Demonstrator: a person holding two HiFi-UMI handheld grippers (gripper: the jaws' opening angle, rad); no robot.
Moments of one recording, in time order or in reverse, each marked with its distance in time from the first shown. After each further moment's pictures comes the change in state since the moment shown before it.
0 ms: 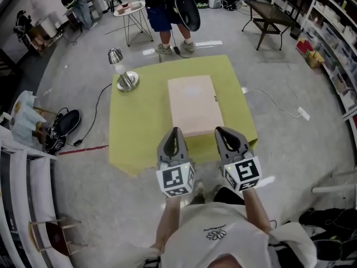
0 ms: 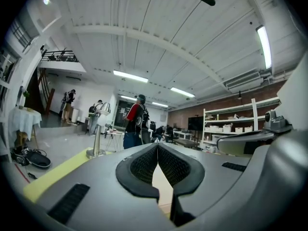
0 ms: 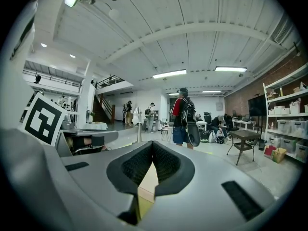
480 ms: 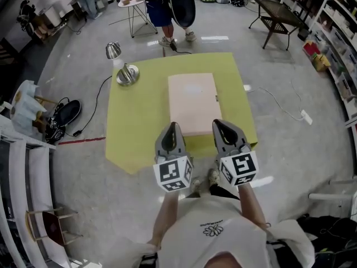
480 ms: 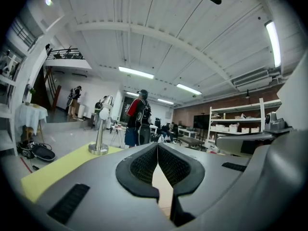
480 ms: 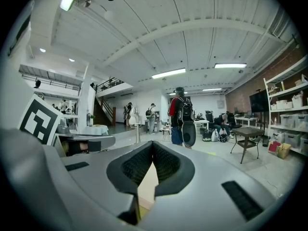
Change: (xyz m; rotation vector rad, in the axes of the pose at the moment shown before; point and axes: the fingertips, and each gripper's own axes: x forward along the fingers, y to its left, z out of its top) left arm 0.027 0.003 -0.012 -0.048 0.053 0.059; right arm 0.031 -0.024 -0.001 0.043 -0.007 0.020
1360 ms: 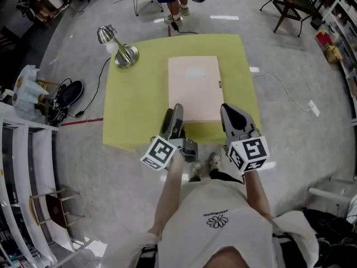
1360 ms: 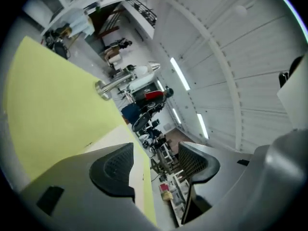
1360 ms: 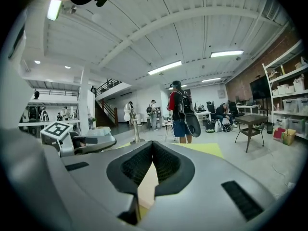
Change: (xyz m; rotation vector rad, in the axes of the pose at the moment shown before) left arm 0.047 0.015 -0.056 -0.883 -0.023 -0.081; right arm 0.019 -0.051 -0.027 0.090 0.047 0.049
